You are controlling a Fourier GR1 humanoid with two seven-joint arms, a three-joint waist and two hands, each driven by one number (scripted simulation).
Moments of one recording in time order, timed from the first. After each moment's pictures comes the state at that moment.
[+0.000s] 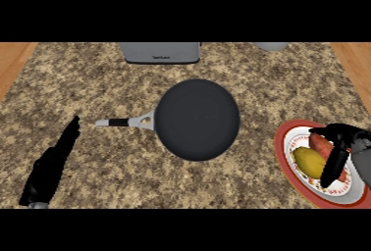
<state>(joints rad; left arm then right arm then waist) 0.10 0.32 -0.07 -1.61 -0.08 0.08 0.12 -0.35 -0.57 0.11 -1.09 0.27 0.74 0.73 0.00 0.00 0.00</state>
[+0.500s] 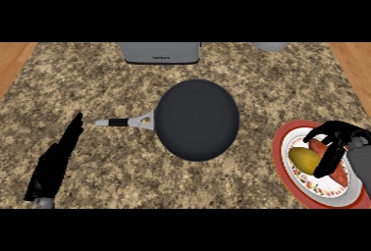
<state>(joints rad) 0.07 0.27 -0.05 -1.61 -0.12 0.06 0.15 -0.38 -0.52 0.05 -1.02 0.38 0.71 0.63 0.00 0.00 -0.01</state>
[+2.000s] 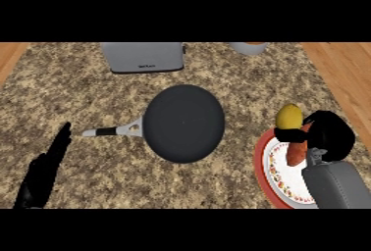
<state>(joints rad) 0.13 0.27 0.01 -1.60 -0.14 0.05 0.16 -0.26 -0.27 0.11 -1.44 1.04 -0.07 1.10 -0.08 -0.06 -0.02</state>
